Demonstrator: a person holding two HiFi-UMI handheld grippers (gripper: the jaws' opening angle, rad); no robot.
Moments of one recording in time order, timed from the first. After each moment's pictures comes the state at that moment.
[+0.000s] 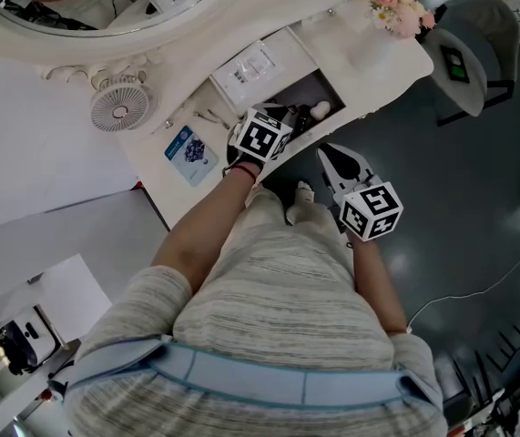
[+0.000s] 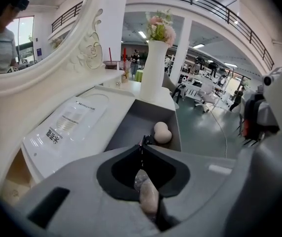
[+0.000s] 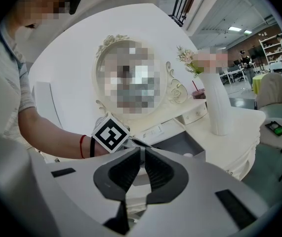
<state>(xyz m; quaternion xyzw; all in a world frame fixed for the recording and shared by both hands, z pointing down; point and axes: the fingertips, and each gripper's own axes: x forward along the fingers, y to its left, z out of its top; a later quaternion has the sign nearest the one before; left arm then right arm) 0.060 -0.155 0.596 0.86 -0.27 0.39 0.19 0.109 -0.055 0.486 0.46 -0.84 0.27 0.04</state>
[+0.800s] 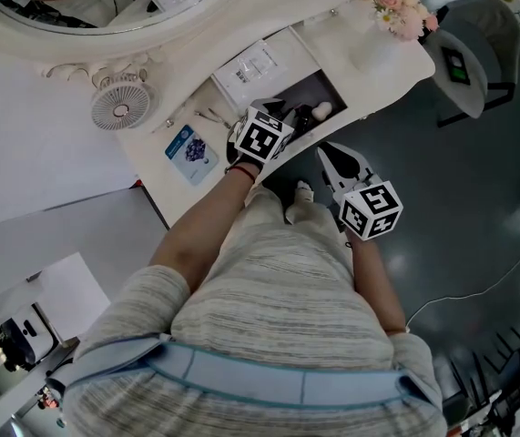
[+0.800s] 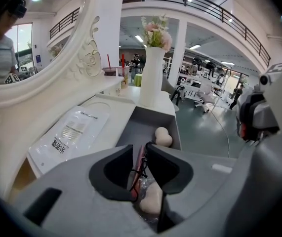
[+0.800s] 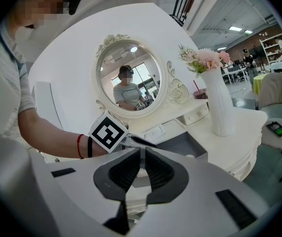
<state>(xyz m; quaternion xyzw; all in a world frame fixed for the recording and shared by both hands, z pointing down) 0.062 -0.161 0.587 0.87 -0.27 0.38 0.17 0.106 -0.059 0.484 0.46 -0.84 0.27 0.05</state>
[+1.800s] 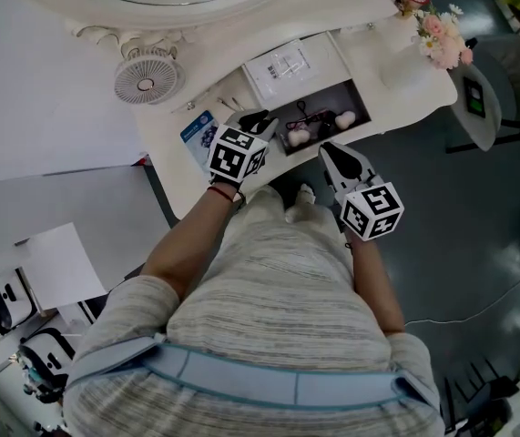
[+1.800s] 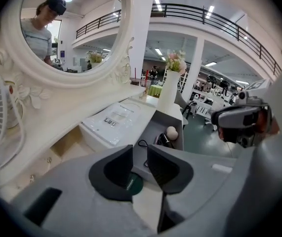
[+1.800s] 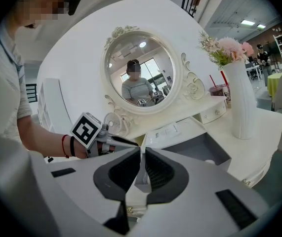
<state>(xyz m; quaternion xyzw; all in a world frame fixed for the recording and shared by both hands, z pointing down) -0.040 -0.142 0.545 0.86 -0.36 0.31 0.22 0.063 -0.073 0.481 0.40 -0.87 0.27 0.06</state>
